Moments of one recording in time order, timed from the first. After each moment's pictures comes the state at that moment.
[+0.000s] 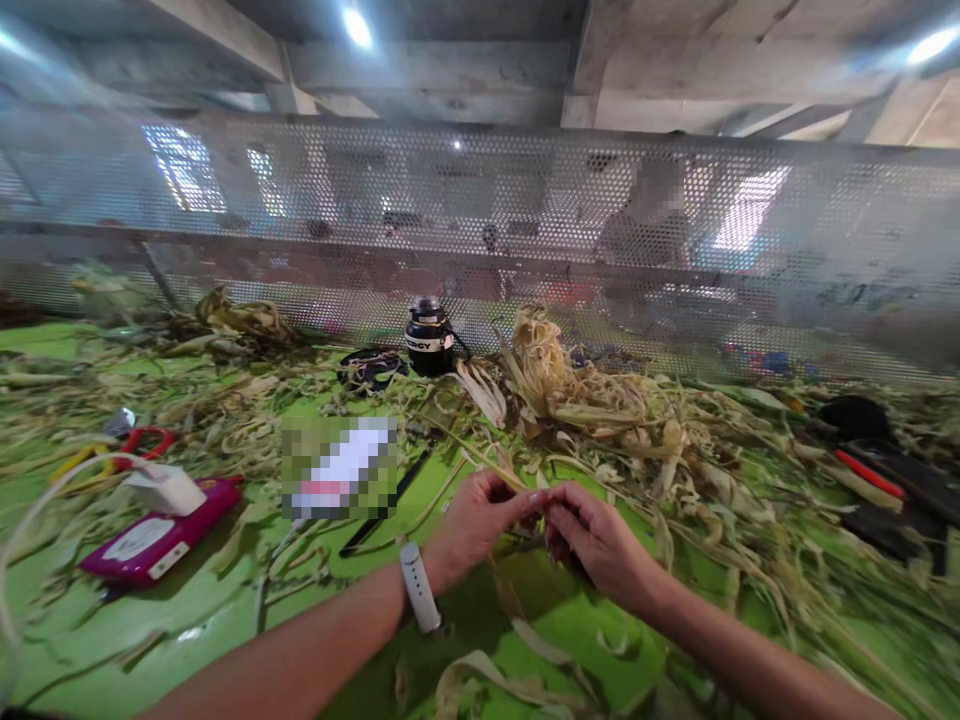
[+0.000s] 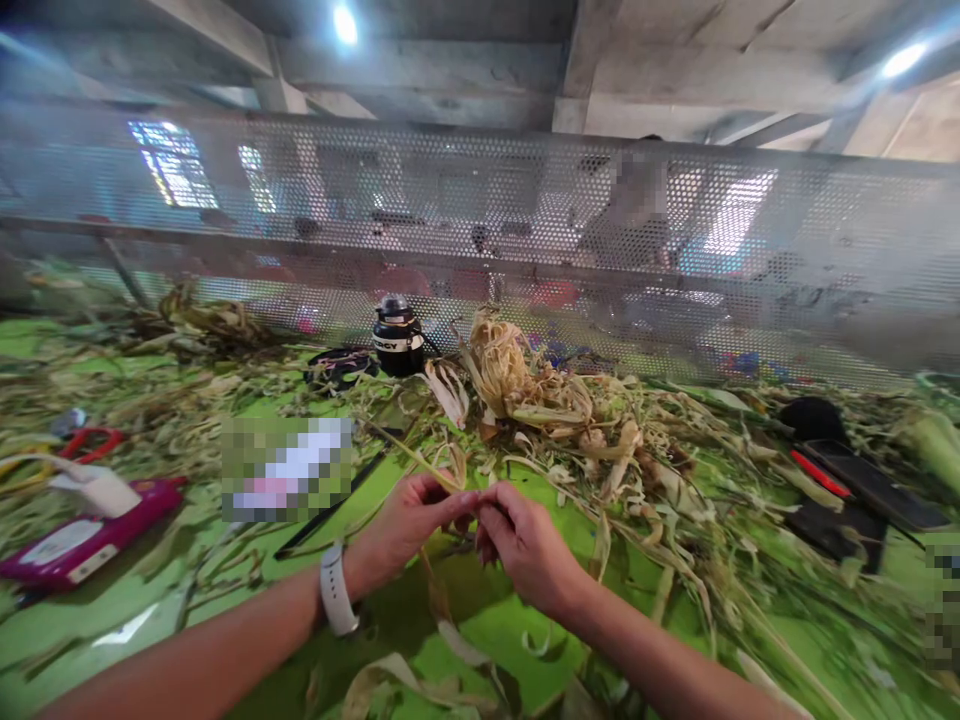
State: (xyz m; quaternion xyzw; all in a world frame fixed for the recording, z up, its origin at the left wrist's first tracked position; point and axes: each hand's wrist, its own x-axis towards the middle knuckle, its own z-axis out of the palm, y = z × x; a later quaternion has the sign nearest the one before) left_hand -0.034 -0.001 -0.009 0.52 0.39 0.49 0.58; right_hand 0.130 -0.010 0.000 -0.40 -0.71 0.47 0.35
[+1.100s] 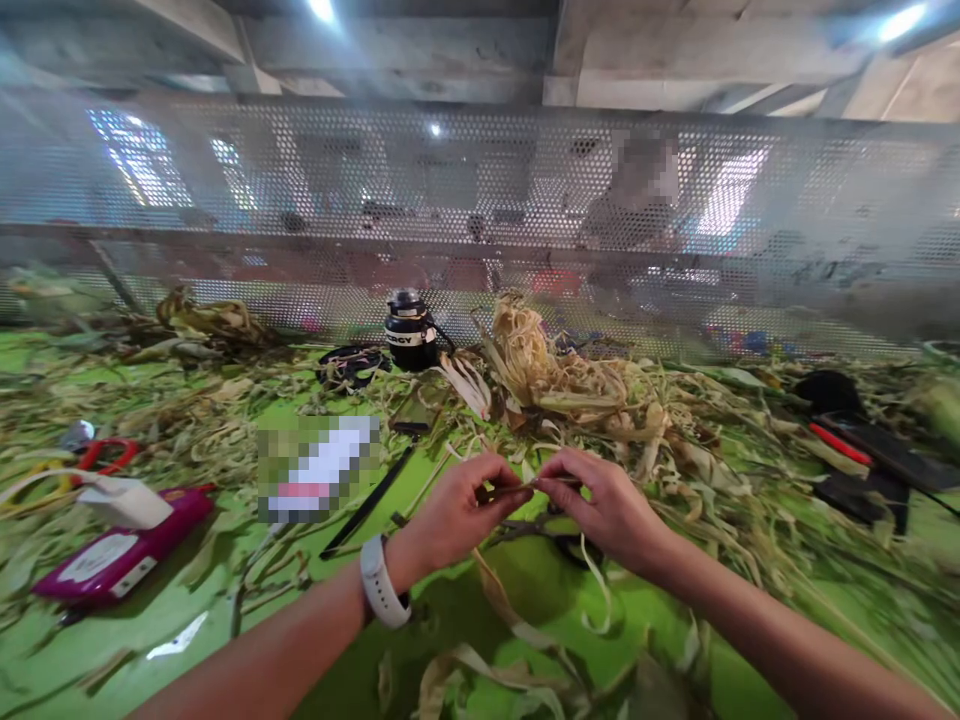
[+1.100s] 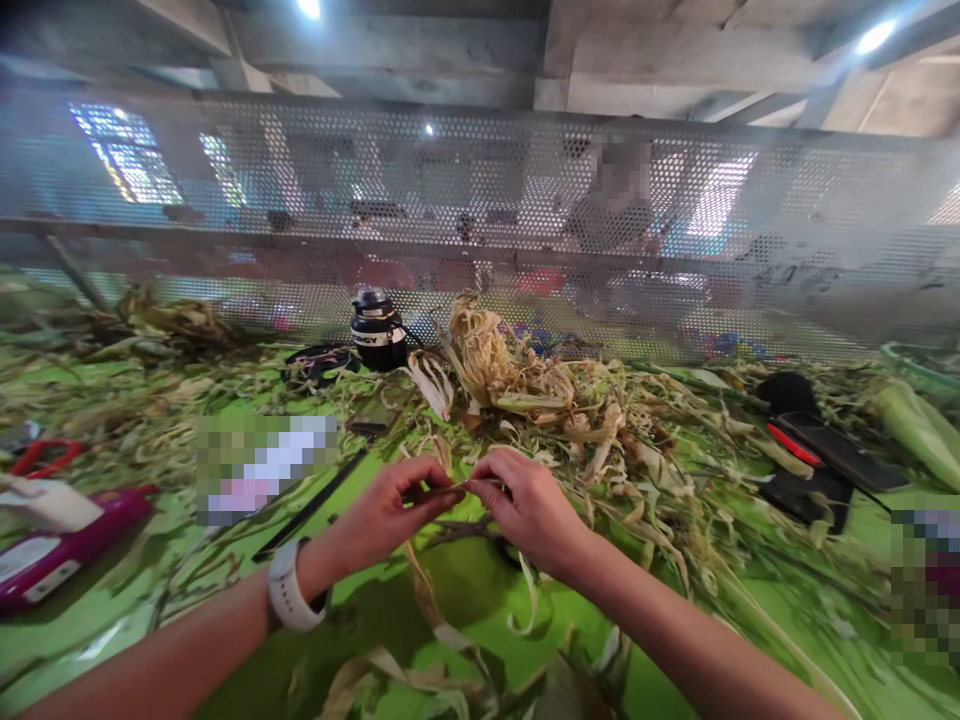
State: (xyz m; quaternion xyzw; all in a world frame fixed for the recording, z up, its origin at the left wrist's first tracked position) left_hand -0.045 -0.005 0.014 0.77 0.40 0.39 0.32; right_hand 0.147 0.001 0.029 -0.37 -0.84 0.18 0.34
